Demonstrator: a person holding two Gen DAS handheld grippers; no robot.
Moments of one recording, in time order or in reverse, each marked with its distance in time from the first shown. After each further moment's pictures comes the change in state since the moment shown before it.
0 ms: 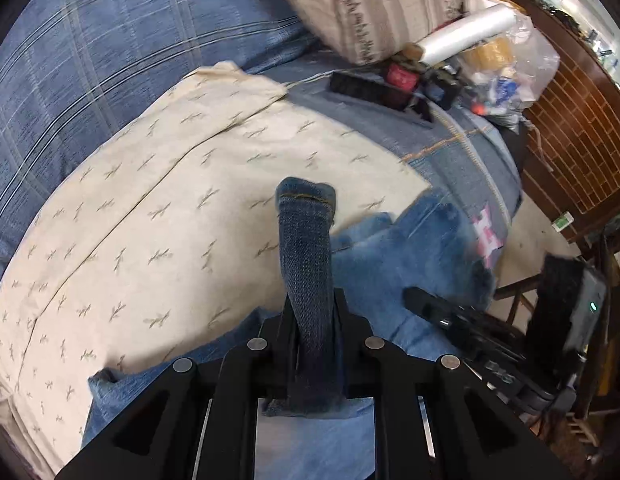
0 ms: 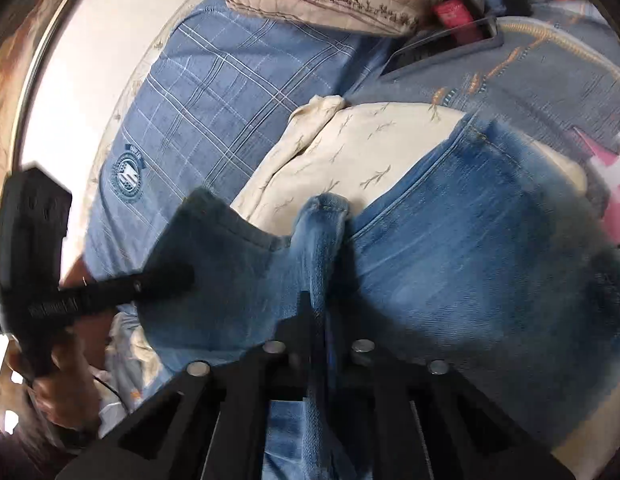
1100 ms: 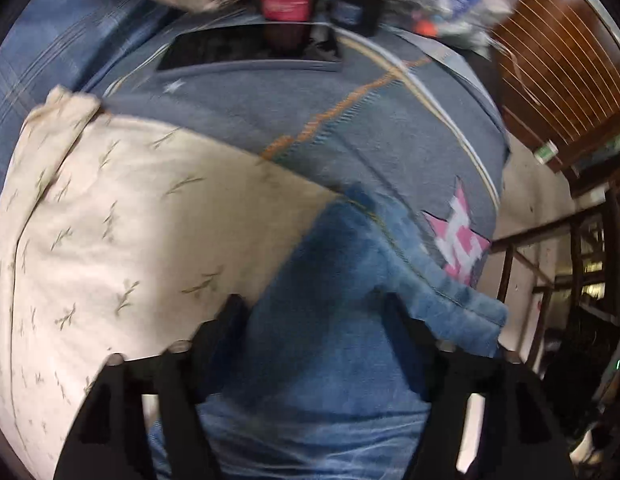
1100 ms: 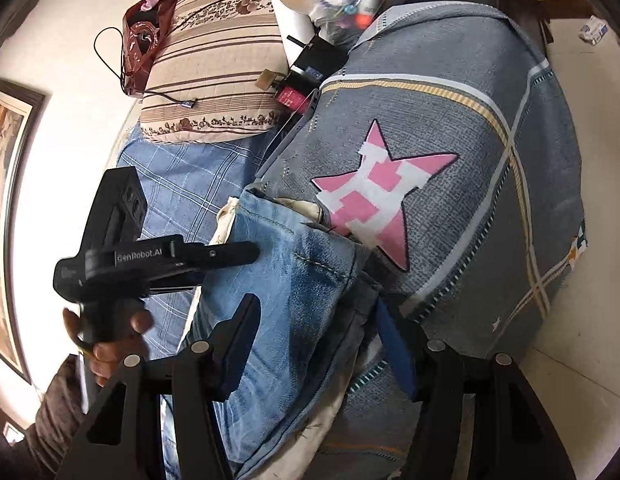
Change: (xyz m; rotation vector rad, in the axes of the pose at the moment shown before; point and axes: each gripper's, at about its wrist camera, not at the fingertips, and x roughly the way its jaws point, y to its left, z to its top) left arm 0.155 -0.105 0.074 0.230 0.192 -0.057; right arm -0.085 -0.107 -0.027 0.286 -0.208 -0.053
